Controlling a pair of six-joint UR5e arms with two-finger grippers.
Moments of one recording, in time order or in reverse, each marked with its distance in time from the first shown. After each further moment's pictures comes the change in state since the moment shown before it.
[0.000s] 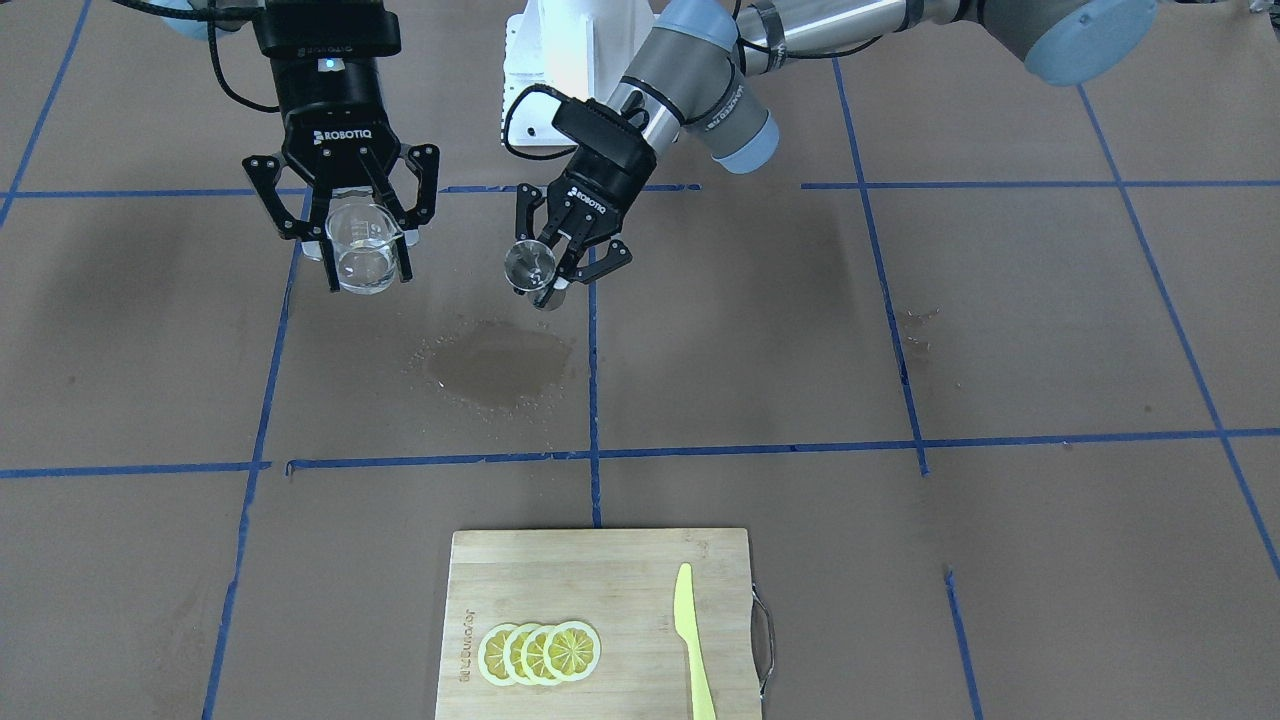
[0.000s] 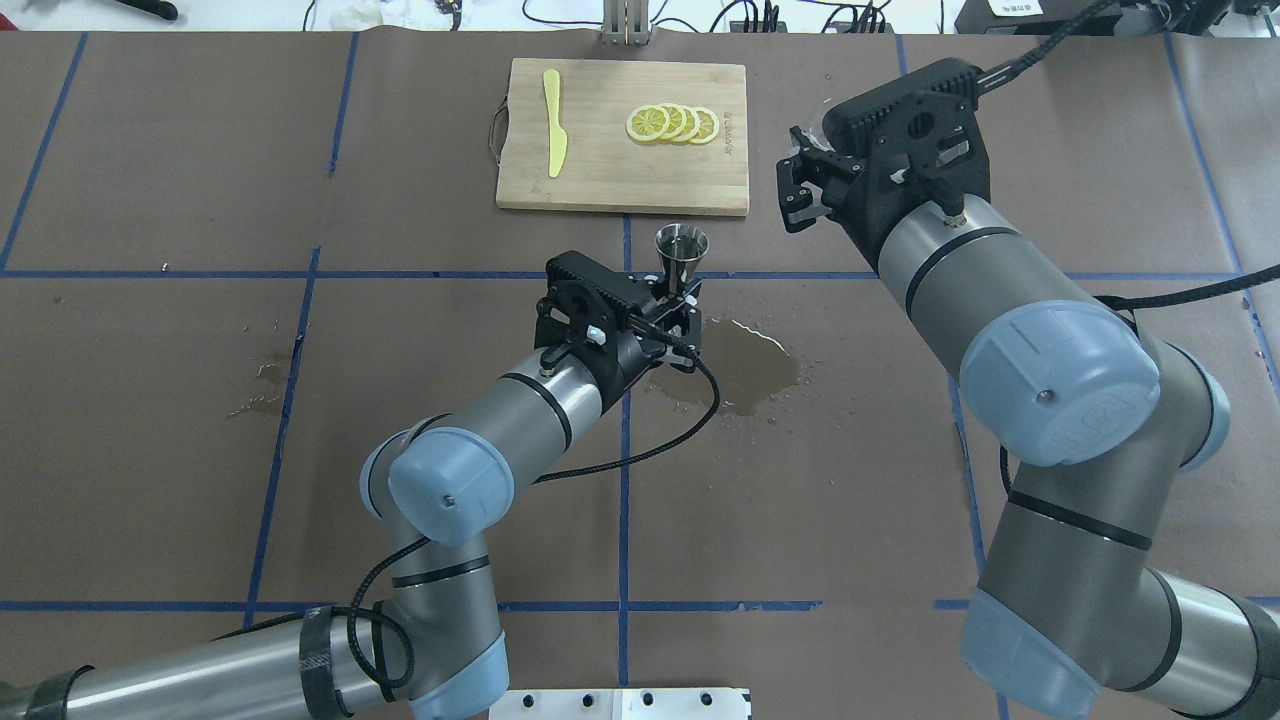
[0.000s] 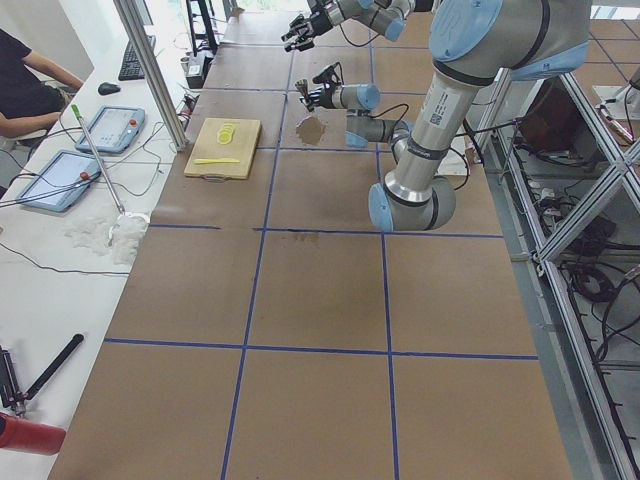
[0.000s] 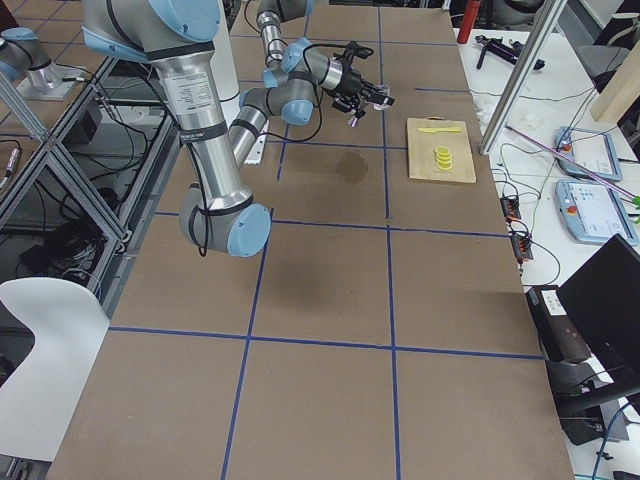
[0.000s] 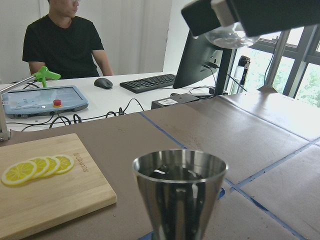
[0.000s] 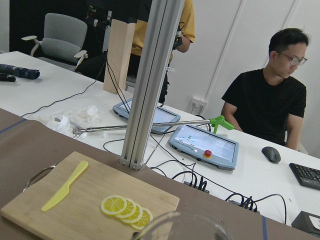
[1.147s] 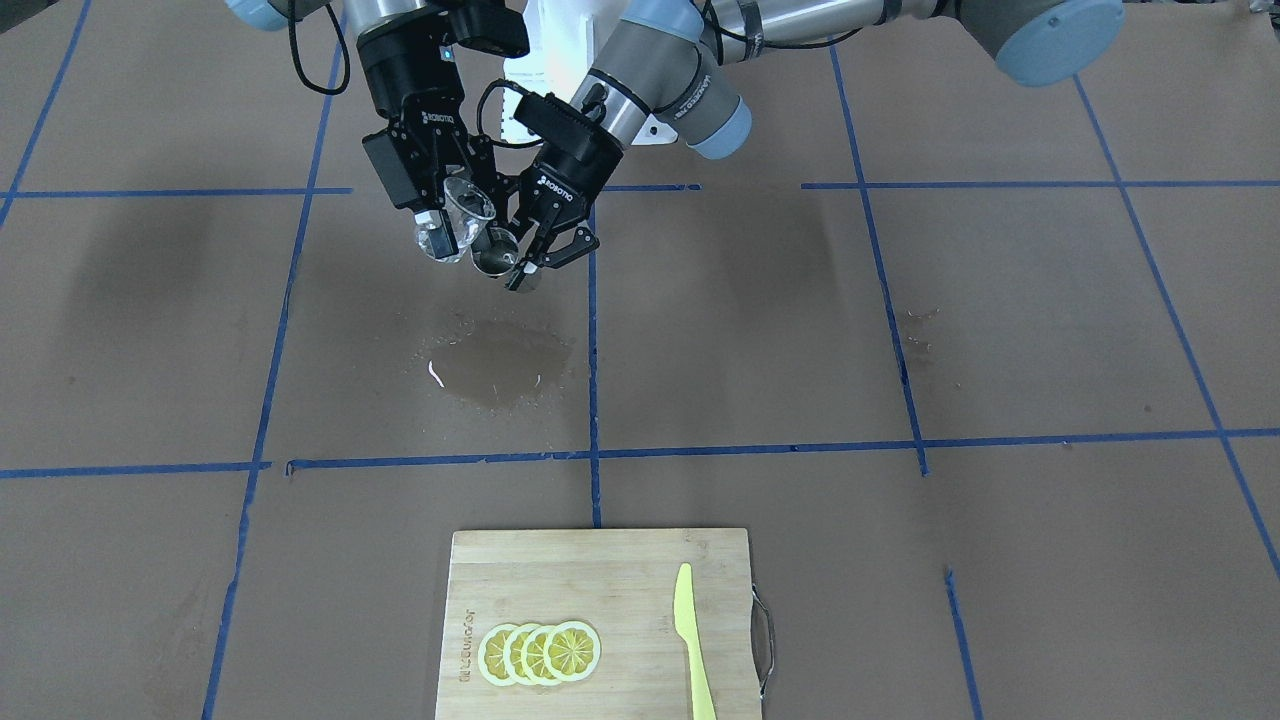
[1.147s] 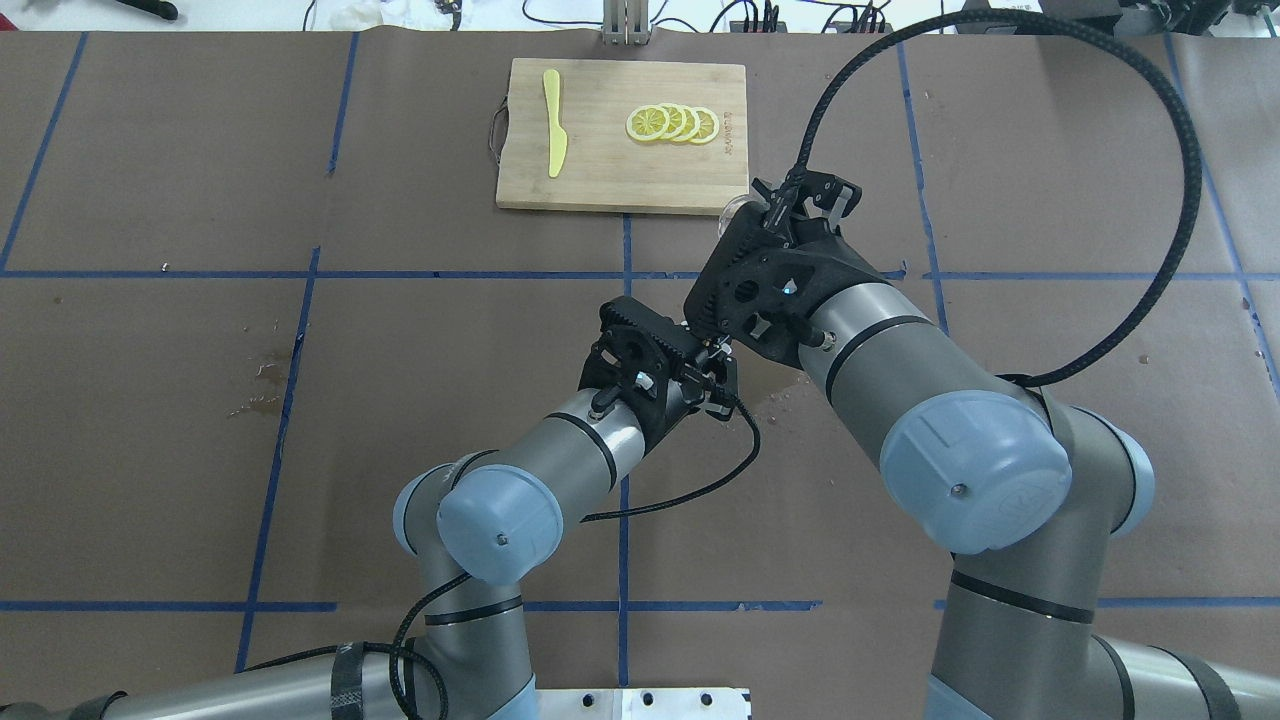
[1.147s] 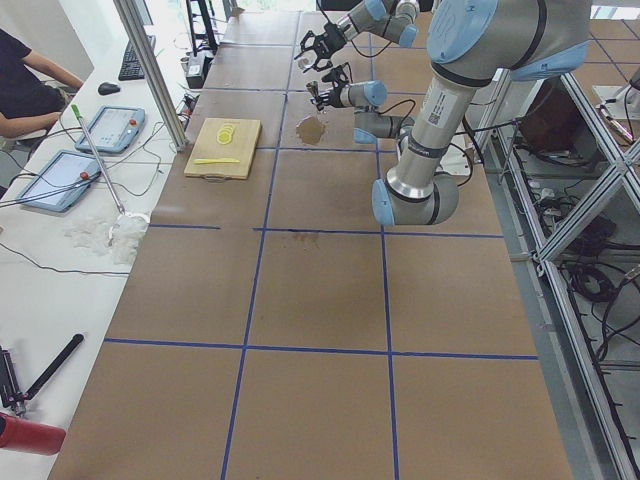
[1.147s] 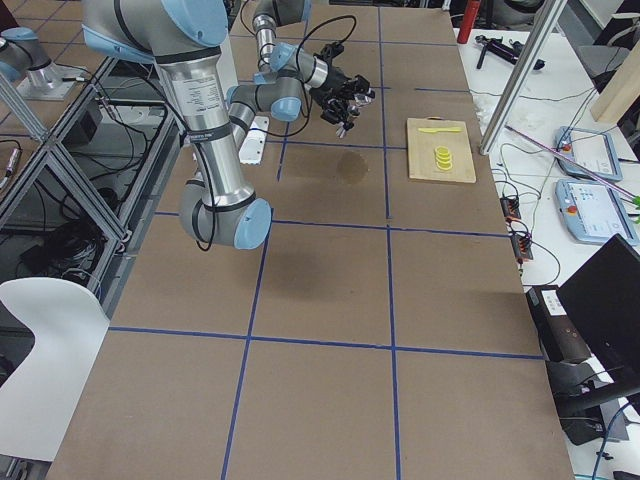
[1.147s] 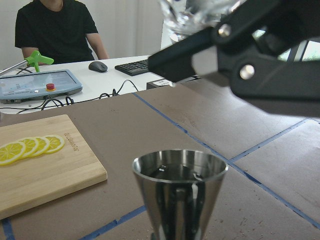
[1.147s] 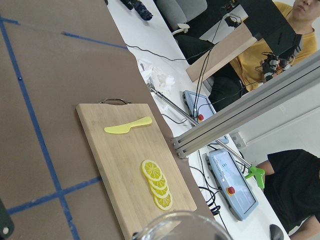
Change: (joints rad) left arm 0.066 -0.062 0.032 0.053 -0.011 0.040; right arm -0.126 0.044 -0.013 -0.011 -0.003 -0.710
